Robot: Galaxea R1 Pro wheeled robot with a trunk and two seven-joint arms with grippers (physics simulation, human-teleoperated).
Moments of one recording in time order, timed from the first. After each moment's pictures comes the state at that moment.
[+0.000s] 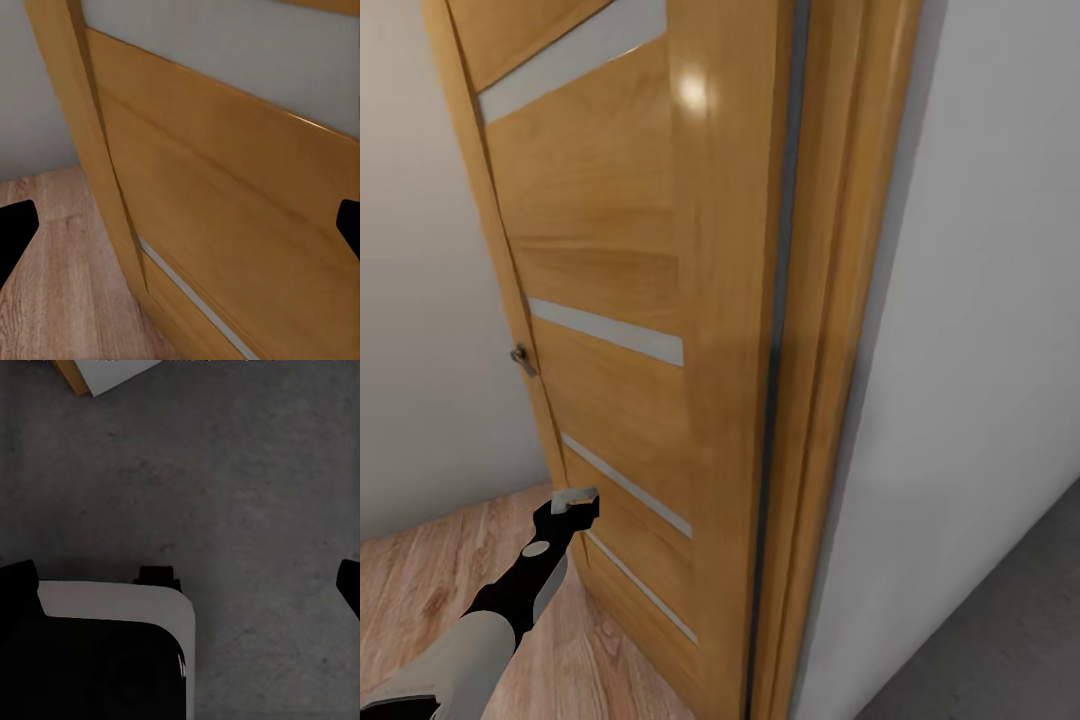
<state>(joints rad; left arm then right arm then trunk) -0.70 0.08 0.07 -0.46 0.01 -0.12 0.09 -0.03 -0.06 0.01 -0.25 0.00 -0.16 0.00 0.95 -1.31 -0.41</state>
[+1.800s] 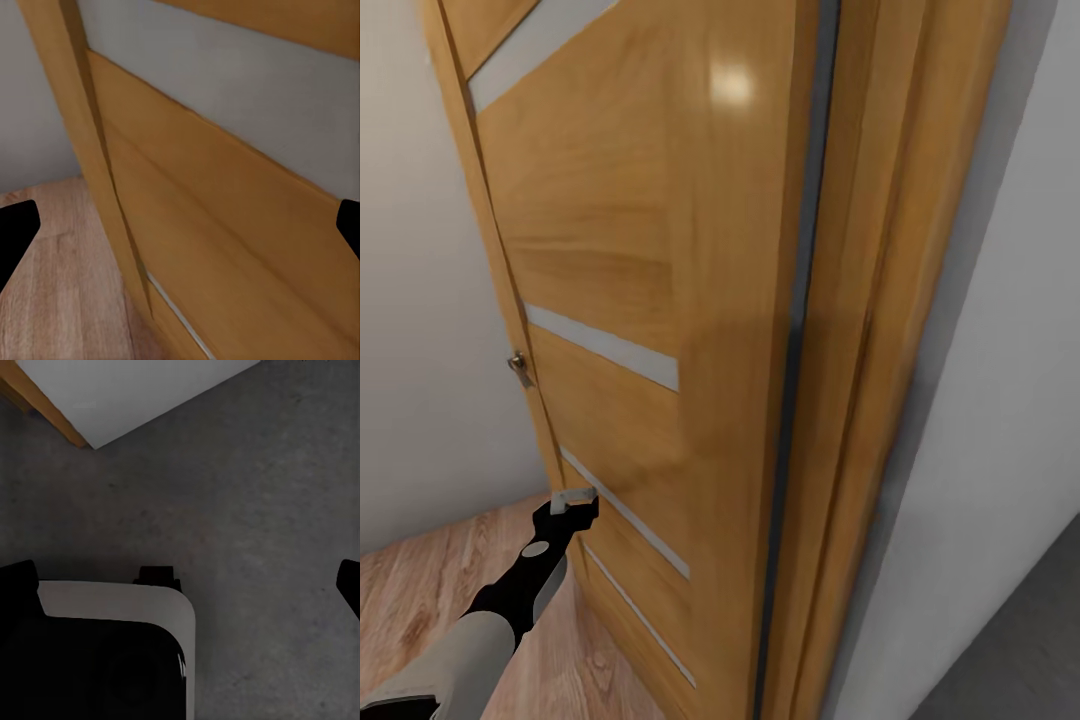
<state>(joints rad) -0.70 0.08 0.07 -0.46 0.01 -0.12 0.10 -0.03 -0.06 0.01 -0.25 0.00 -0.16 0.00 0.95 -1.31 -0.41</state>
